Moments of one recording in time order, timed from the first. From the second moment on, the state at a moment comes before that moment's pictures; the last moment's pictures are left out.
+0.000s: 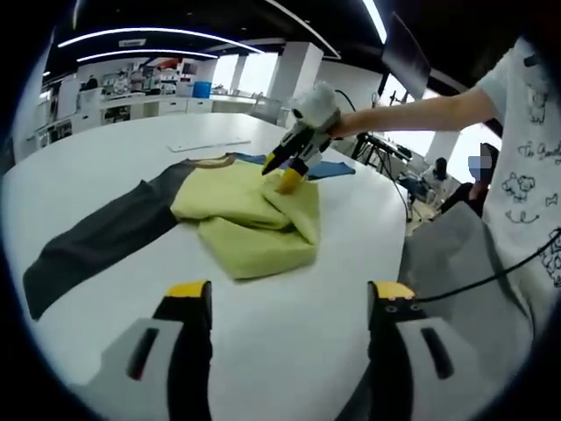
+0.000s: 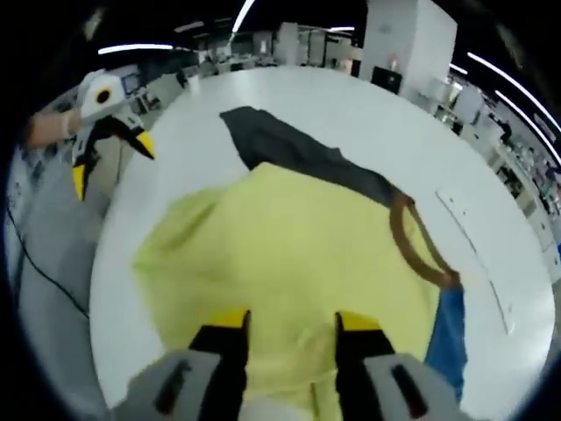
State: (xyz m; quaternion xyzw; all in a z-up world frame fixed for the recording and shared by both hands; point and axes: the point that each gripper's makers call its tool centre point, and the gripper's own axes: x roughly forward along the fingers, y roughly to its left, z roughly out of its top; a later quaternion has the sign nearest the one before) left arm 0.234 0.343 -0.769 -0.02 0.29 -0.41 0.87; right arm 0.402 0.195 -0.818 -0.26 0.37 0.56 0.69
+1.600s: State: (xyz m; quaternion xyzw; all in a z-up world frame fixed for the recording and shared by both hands) left arm 0.233 0.332 -0.768 -0.02 0.29 -0.42 0.86; right arm 0.361 0.120 -0.827 -0.14 0.37 0.49 0.78
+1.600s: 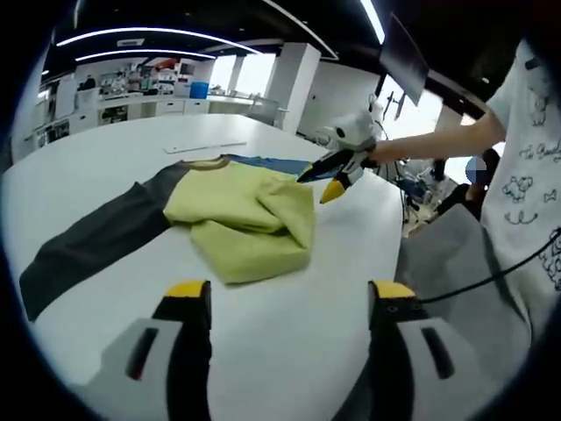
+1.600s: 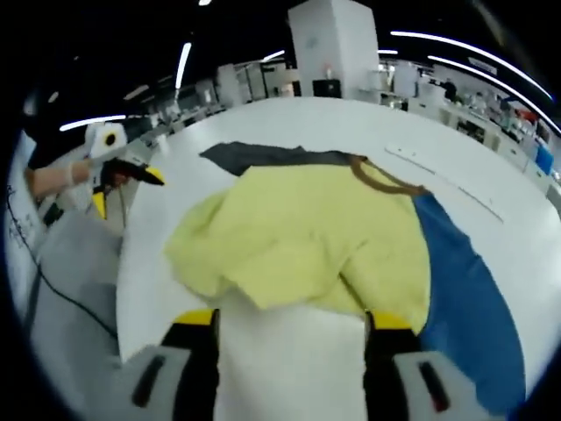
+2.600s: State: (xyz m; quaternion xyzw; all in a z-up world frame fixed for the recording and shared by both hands) left arm 0.231 0.328 -0.770 -0.03 0.29 -0.42 0.86; right arm 0.360 0.125 -0.819 -0.05 0.33 0.44 0.84
